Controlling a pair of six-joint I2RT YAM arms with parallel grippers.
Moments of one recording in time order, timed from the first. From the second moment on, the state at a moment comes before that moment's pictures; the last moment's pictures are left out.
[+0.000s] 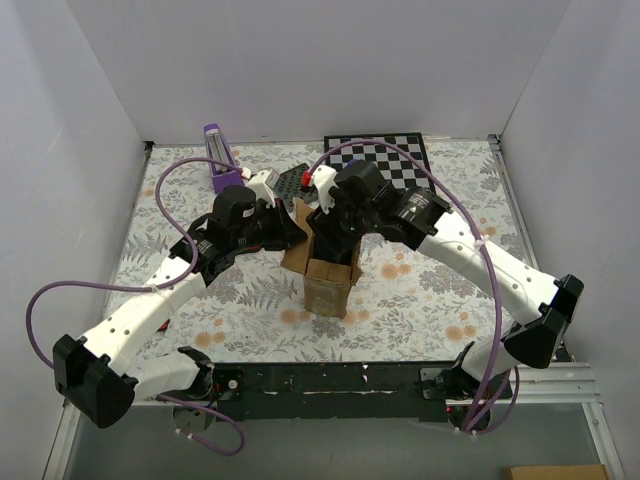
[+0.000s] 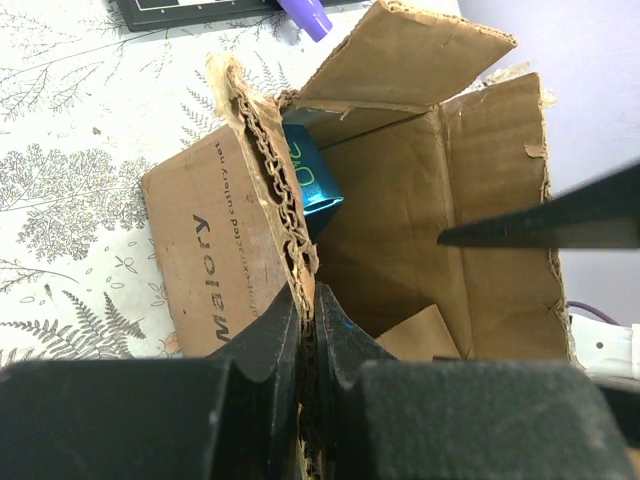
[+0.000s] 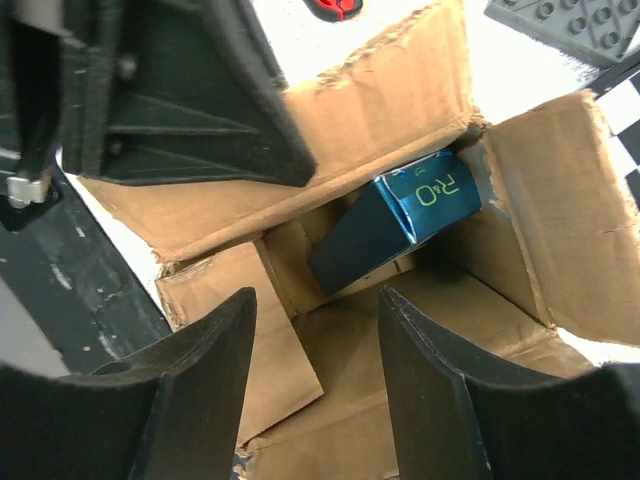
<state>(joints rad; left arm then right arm) -0.59 1.15 1.05 -0.39 0.22 -0.60 0.96 1.50 1.63 -0.88 -0.06 -0.03</state>
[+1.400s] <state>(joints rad) -0.59 1.09 0.95 -0.28 0.22 -0.58 0.85 1.52 1.48 -0.90 -0.52 0.00</state>
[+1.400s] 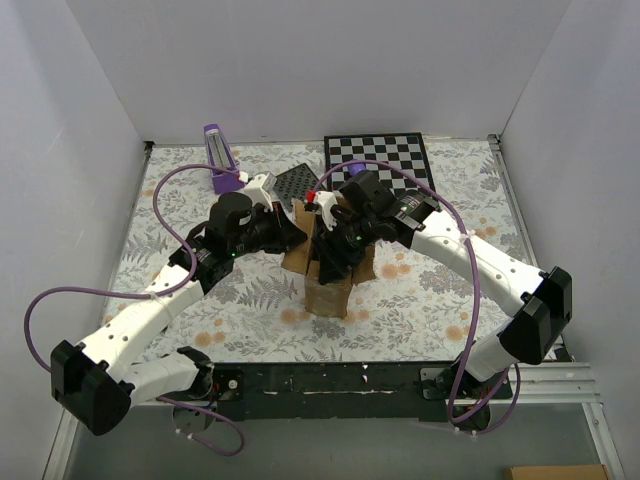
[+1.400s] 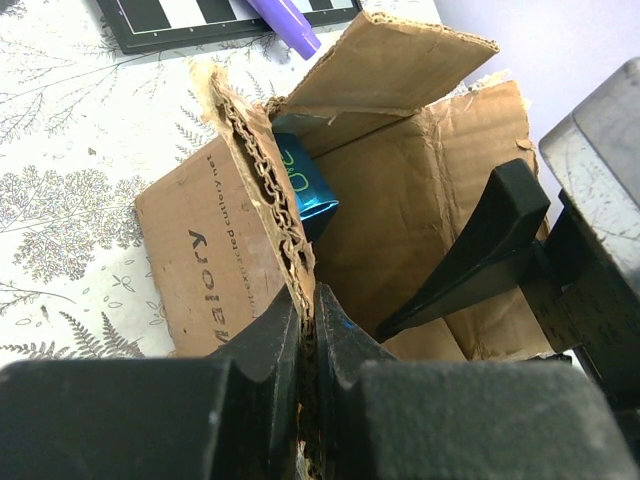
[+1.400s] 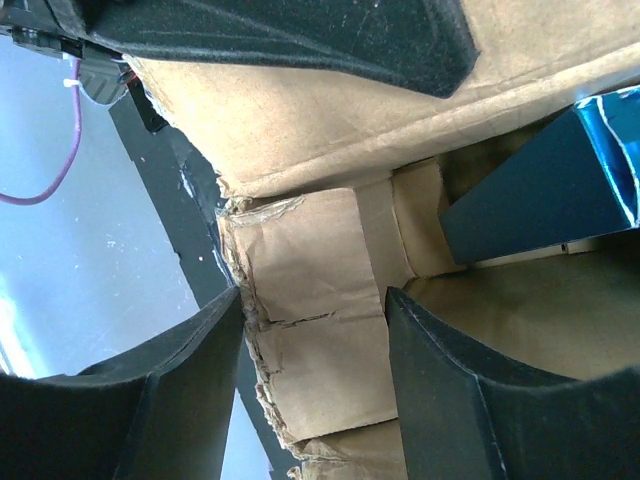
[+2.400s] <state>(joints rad) -0.59 1.12 0.97 -0.29 0.21 -0.64 0.86 1.43 1.48 -0.87 -0.67 0.10</state>
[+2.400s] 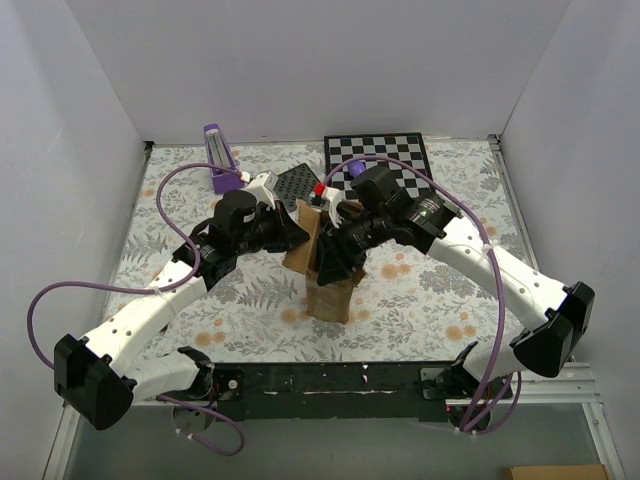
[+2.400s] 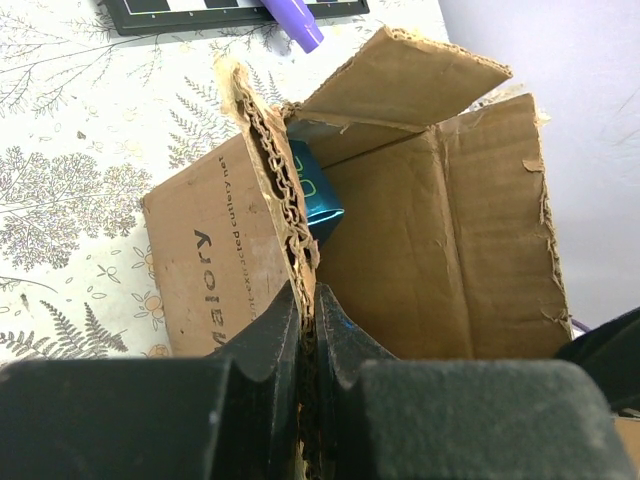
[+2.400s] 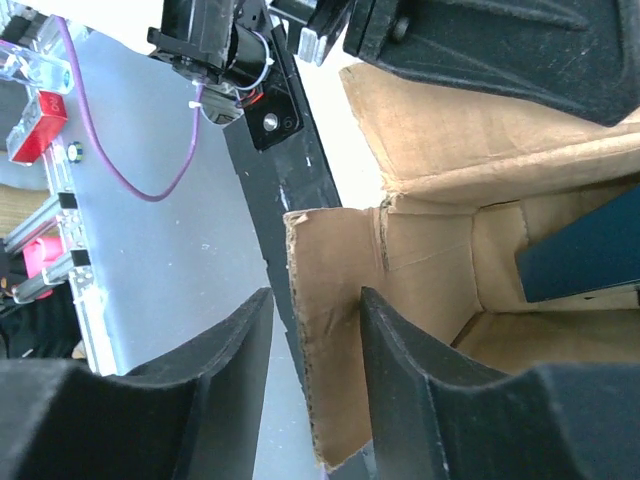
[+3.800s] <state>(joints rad) -0.59 1.12 0.97 -0.29 0.18 -0.68 0.97 1.40 1.64 -0.88 -0.24 0.13</state>
